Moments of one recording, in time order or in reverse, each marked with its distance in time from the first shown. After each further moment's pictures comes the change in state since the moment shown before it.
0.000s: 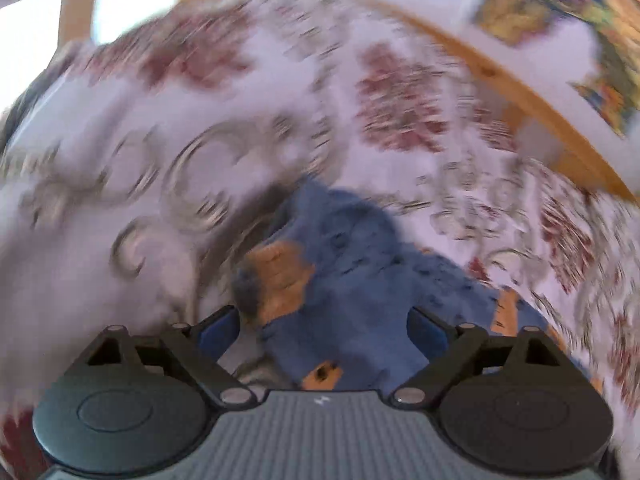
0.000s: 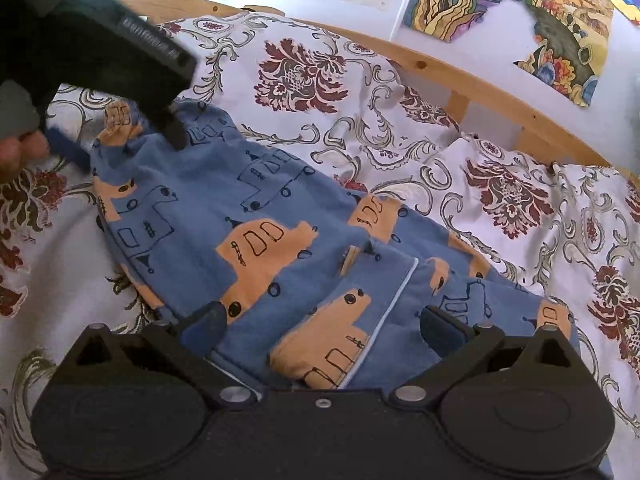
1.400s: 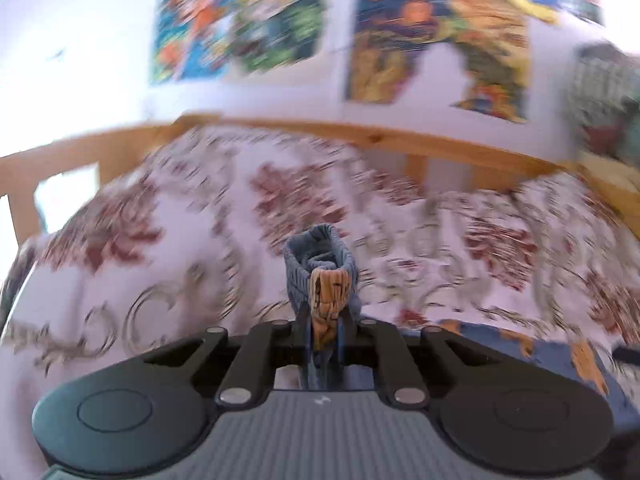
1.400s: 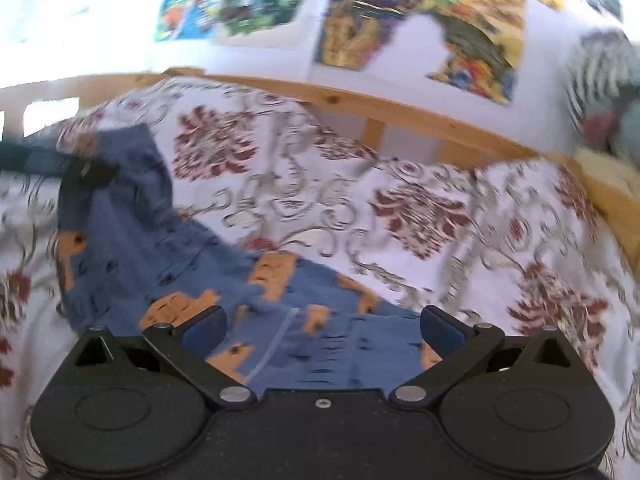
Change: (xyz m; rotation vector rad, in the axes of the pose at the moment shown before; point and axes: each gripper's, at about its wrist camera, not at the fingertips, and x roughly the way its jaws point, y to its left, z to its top) left arm -0.068 -0.075 -0.034 0.482 -0.401 -0.089; right arm -0.049 -0.075 0.022 0.203 -0.085 -0.100
